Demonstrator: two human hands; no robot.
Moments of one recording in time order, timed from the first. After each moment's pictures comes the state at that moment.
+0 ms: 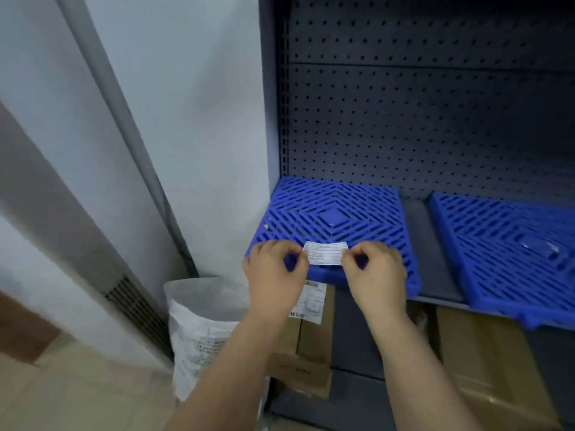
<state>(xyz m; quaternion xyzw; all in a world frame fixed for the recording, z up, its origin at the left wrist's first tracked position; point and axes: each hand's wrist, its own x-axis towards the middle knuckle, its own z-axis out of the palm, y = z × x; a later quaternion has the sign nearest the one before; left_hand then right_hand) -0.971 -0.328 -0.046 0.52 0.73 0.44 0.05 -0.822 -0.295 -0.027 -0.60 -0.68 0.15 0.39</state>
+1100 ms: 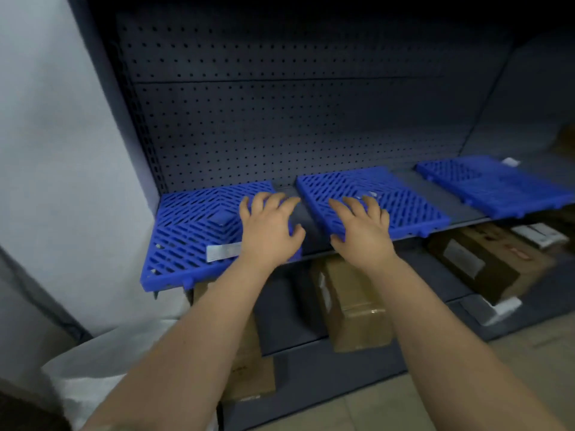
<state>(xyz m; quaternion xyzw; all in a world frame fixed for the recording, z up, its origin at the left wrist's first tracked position) -0.847 -0.285 0.012 0.80 0.54 0.26 -0.05 -0.658 -0.322 0.011 -0.70 -0.69 -0.09 0.15</state>
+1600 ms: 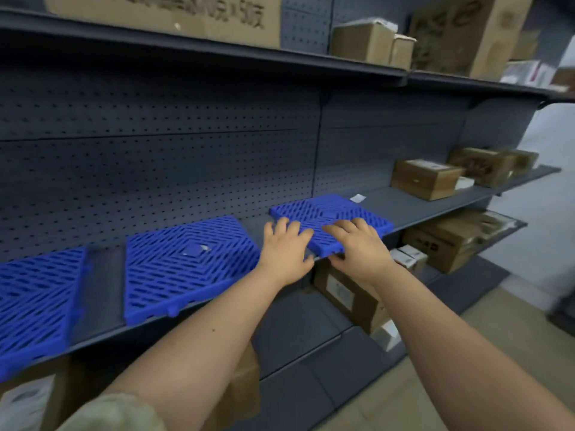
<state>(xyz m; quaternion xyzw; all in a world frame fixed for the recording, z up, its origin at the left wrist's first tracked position) -0.430 -0.300 0.044 0.90 0.38 0.16 -0.12 -0.267 -0.379 0.059 -0.72 -0.67 -0.15 0.10</state>
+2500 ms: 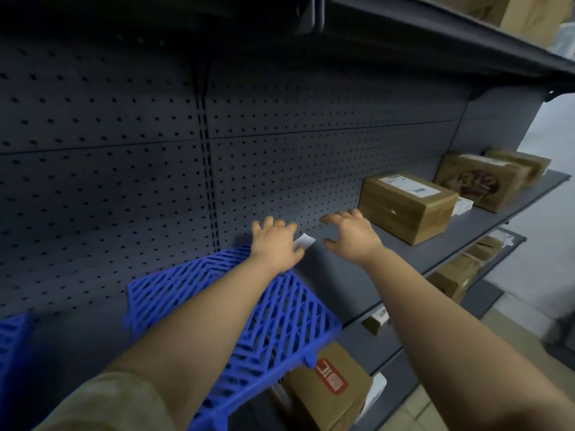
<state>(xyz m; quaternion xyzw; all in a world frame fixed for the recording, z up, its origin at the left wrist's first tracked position) -0.035 -0.015 0.023 0.89 0.43 0.10 -0.06 0.130 -0.096 0.049 -0.77 -0.63 -0.06 0.13</state>
